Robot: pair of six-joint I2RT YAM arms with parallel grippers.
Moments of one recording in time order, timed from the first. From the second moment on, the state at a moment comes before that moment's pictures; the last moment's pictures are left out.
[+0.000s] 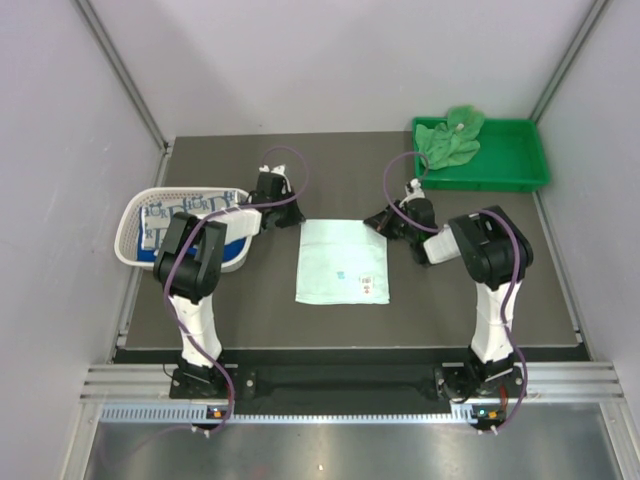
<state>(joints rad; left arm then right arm) -0.32 1.95 1.17 0.05 0.16 -0.52 0.34 2.05 0.83 0.84 -0.28 0.84</state>
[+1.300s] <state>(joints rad) -0.32 1.94 1.22 -0.09 0.23 -0.39 0.29 1.80 0.89 0.35 -0.18 0.47</state>
